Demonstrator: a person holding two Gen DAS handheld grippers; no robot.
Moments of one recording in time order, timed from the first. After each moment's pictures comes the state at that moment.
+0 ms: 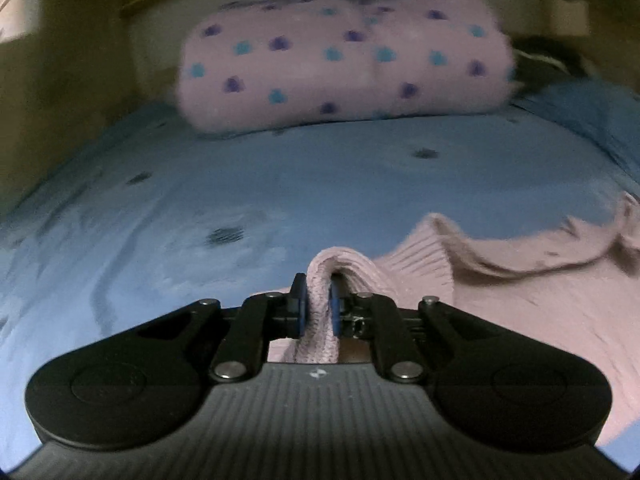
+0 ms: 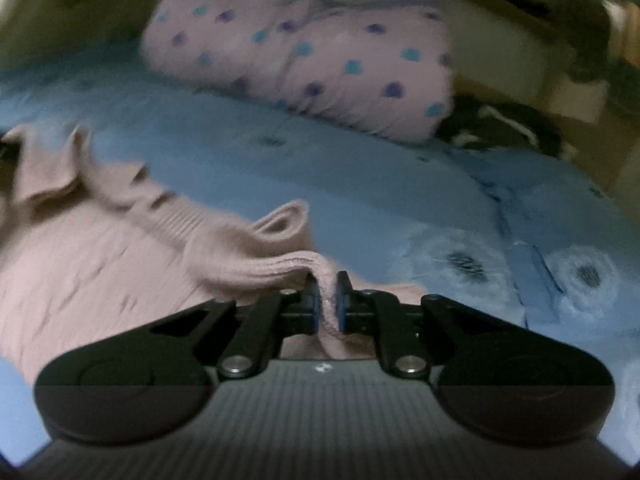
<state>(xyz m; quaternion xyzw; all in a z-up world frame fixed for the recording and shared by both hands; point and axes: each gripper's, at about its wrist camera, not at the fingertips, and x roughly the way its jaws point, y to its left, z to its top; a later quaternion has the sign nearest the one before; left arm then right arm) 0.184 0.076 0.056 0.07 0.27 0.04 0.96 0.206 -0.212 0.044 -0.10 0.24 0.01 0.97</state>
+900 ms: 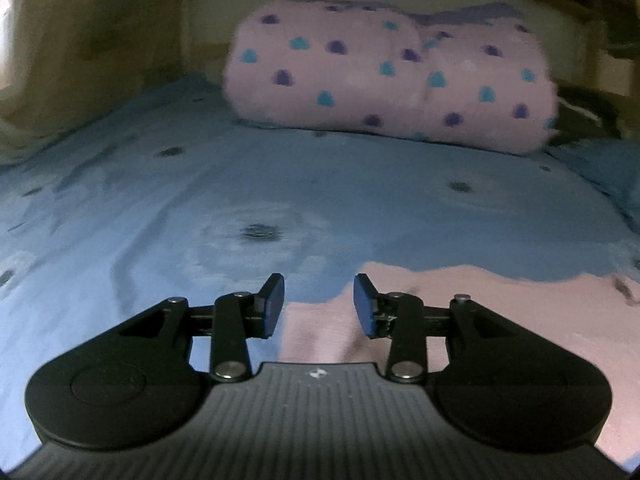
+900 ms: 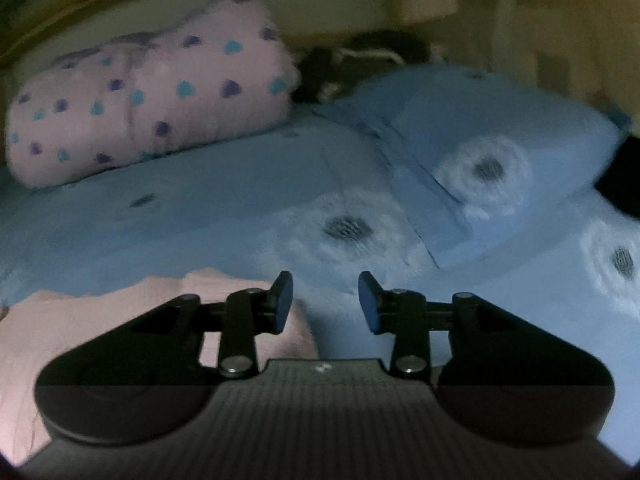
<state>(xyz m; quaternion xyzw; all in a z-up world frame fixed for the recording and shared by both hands) 0.178 0.100 0.080 -0.01 0.26 0.05 0.96 0.208 -0.284 0.058 0.09 0.24 -0.13 0.96</state>
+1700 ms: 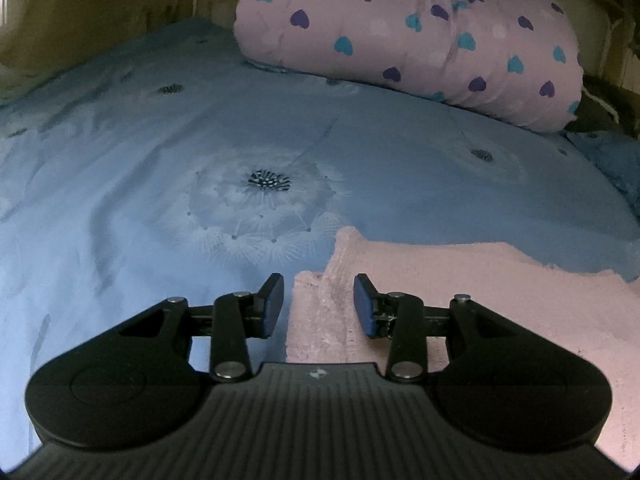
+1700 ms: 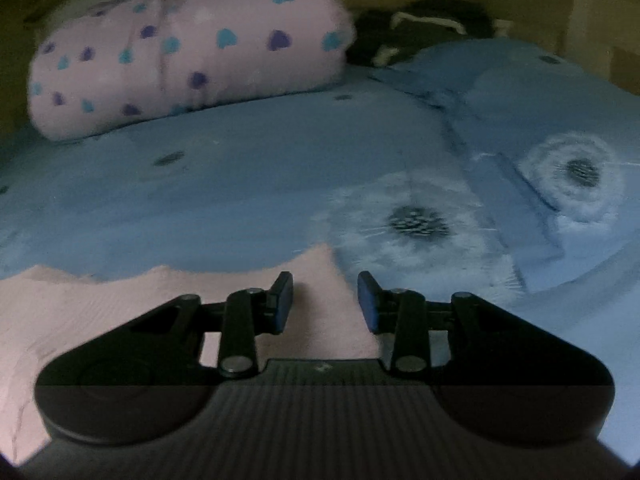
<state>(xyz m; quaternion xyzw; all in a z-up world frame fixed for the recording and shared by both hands) 0.217 0.136 0.051 -0.07 0.33 0.07 0.94 0.284 -0.288 0.037 0.07 0.30 -0.08 0.95</state>
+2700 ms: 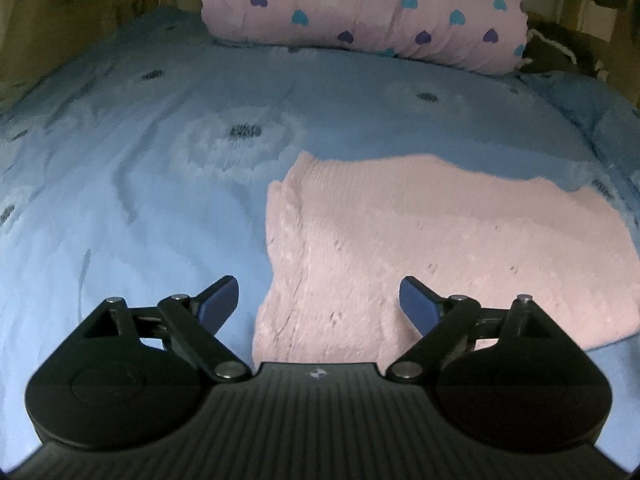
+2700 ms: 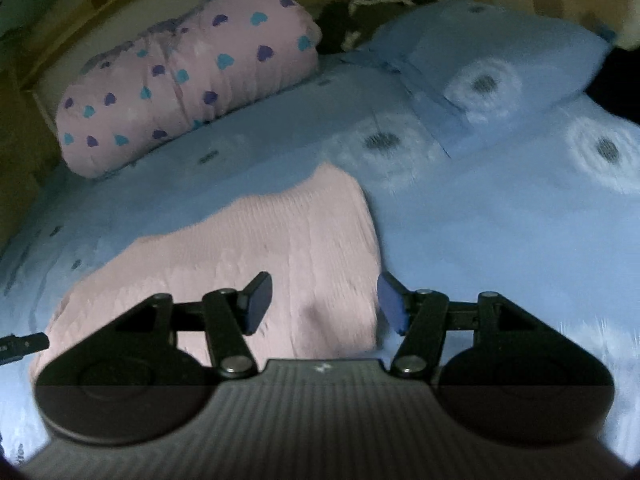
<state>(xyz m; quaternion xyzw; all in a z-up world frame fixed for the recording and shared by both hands) 0.117 0.104 0.077 -0.02 0.39 0.02 0.92 0.111 -0.258 0.070 0.20 0.31 -0.08 0.93</state>
